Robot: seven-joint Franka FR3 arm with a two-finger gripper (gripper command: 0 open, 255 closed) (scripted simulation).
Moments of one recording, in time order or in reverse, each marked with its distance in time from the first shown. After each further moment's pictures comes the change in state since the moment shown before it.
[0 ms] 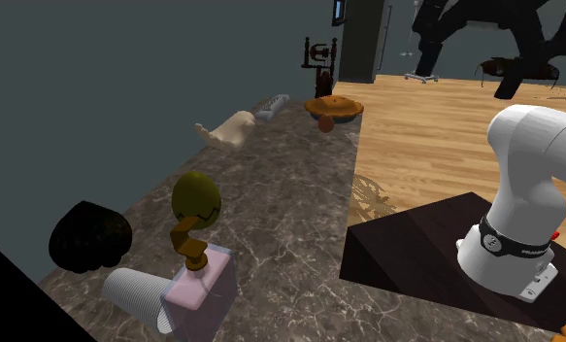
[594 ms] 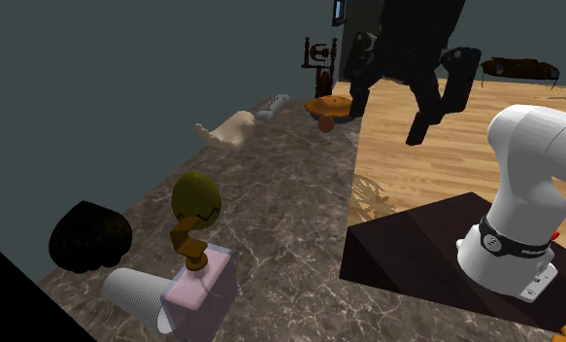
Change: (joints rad) arm -0.006 0.188 -0.076 -0.018 -0.029 0.172 -0.118
